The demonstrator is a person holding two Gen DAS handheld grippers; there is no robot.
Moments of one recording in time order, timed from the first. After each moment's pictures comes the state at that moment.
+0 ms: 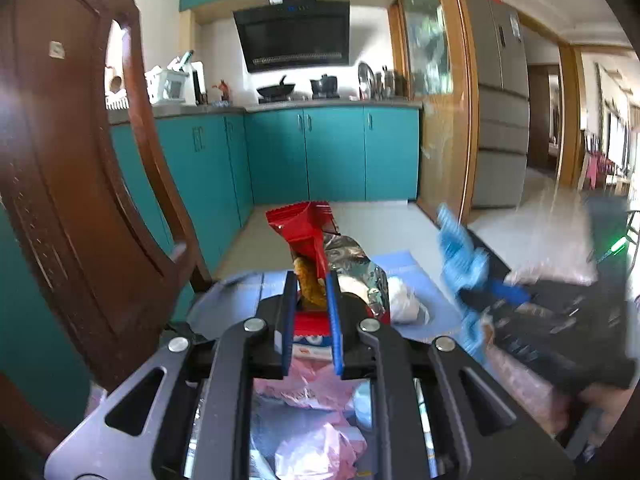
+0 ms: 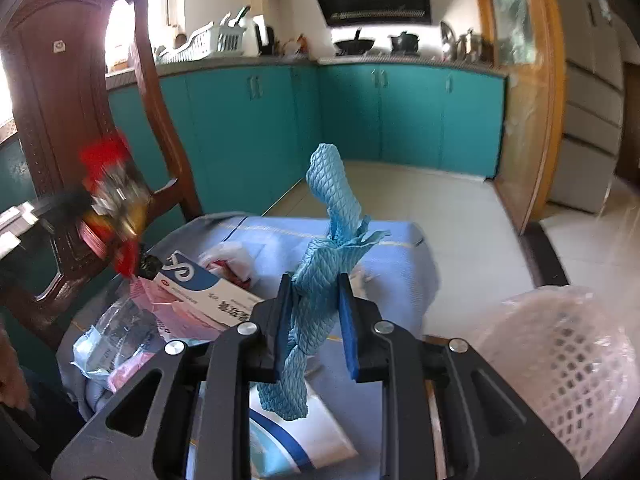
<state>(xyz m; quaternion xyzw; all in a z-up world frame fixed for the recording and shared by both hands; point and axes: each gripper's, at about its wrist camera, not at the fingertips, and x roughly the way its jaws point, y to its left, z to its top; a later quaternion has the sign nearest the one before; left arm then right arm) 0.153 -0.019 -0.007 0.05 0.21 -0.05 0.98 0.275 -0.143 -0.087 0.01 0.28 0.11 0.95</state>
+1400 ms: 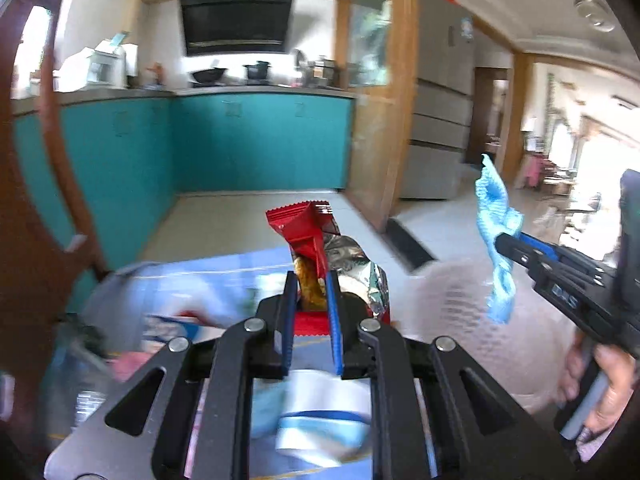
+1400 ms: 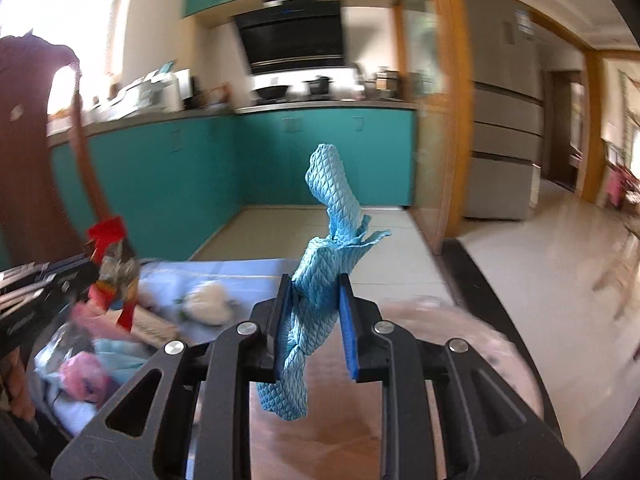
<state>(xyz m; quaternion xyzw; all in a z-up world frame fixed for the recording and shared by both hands) 0.156 -0.088 -0.017 0.01 0.23 -0.20 0.95 0.208 -0.261 -0.057 0.03 0.21 -0.04 0.98</state>
